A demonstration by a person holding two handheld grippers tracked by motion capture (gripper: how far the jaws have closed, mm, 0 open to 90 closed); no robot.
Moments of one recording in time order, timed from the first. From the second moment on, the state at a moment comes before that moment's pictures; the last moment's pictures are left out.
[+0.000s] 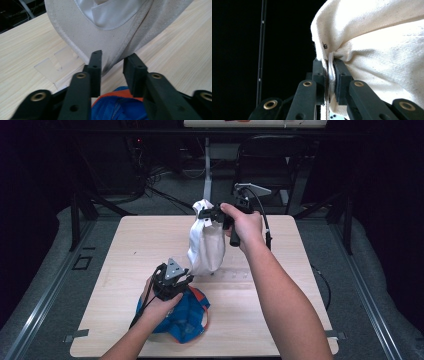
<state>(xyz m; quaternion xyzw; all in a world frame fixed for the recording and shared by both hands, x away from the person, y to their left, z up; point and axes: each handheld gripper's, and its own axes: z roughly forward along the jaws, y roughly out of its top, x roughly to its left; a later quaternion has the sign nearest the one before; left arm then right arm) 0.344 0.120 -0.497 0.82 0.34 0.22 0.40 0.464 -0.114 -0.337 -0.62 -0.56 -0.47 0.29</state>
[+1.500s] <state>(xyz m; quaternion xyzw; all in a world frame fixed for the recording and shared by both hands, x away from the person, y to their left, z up) 0.348 0.160 -0.532 0.80 0.40 0.15 0.43 0.461 -0.098 -0.367 -0.62 -0.62 -0.41 0.26</state>
